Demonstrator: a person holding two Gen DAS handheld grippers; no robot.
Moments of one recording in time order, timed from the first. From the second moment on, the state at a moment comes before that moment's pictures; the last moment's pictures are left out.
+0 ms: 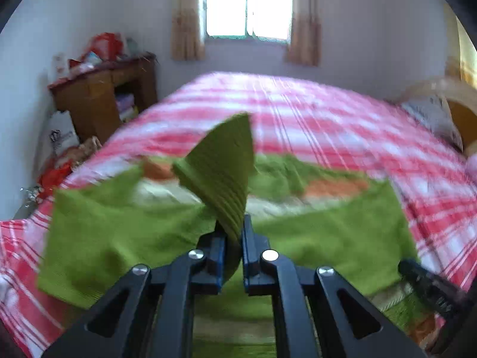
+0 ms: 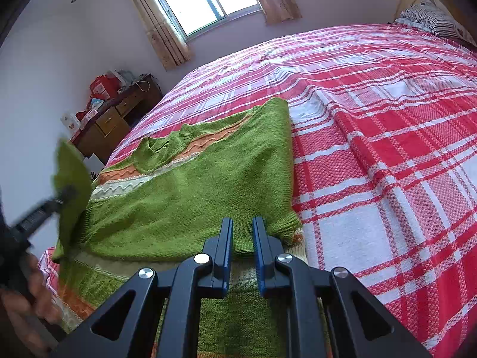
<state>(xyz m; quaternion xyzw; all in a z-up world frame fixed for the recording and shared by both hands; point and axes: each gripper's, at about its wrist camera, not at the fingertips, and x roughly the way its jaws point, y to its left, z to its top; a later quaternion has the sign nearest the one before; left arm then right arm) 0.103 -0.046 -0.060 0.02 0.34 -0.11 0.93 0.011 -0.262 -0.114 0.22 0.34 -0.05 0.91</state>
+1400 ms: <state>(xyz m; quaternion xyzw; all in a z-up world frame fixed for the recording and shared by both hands) 0.024 0.074 -0.102 -0.07 0.33 -0.06 0.94 0.108 -0.096 -0.064 0.00 0.36 0.03 0.93</state>
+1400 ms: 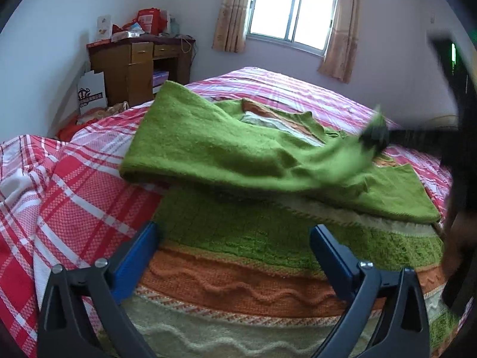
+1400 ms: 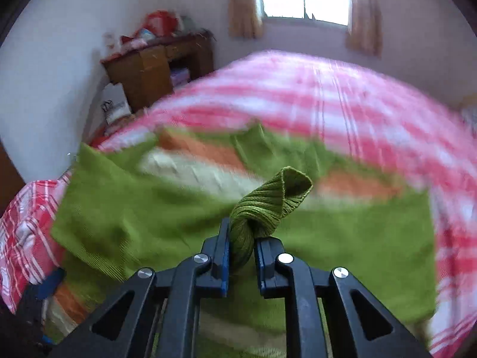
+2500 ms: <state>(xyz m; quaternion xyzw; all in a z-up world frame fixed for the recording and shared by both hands) 0.028 0.070 -0.103 -0.05 0.34 -0.04 0.94 -0.013 -0.289 -0.065 0.07 0.32 -0.15 0.93</state>
